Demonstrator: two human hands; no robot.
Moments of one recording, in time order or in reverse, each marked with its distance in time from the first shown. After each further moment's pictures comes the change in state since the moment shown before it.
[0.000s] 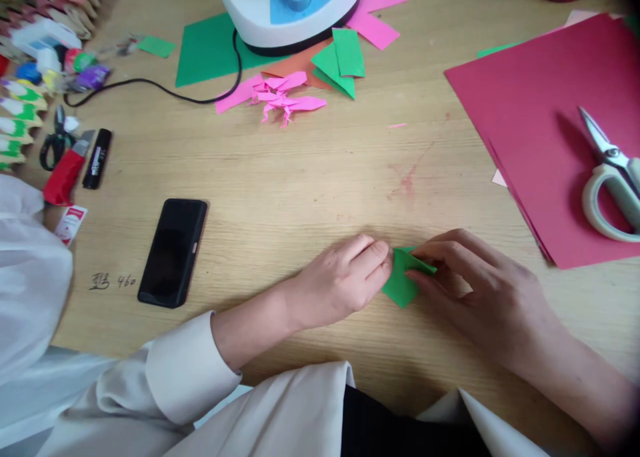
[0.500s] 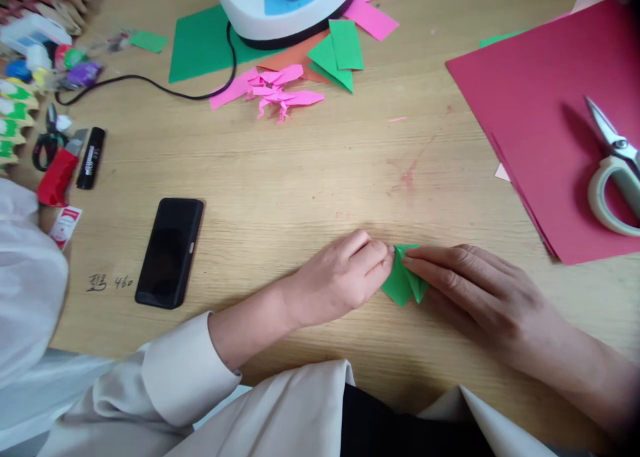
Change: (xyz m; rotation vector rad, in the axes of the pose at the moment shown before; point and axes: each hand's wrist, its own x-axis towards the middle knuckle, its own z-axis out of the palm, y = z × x) left_hand 0.001 -0.003 0.001 -0.013 -0.001 0.027; right_hand -0.016 0.017 -0.005 -0.080 -0.150 -0.303
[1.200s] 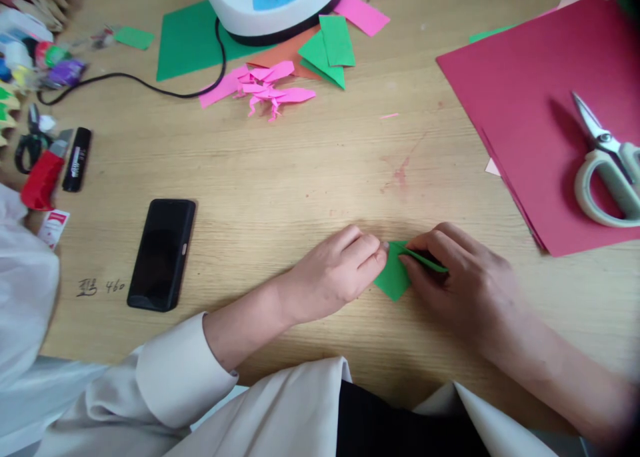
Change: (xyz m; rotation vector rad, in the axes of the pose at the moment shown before) left_hand 0.001 -0.001 0.000 -0.029 0.002 -0.029; right_hand 0.029 -0.020 0.012 -0.060 0.198 0.427
